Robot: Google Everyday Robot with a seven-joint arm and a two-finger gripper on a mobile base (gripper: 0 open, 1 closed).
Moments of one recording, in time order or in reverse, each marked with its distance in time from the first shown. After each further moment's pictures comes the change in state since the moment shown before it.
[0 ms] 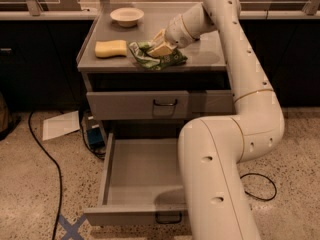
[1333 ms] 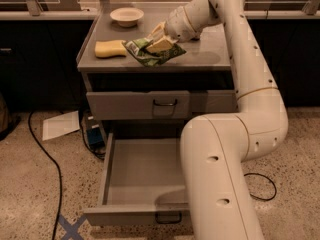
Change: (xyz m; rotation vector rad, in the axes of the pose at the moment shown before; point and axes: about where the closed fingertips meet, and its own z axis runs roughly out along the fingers) arm -0.039 0.016 -0.022 -0.045 -0.085 -0.044
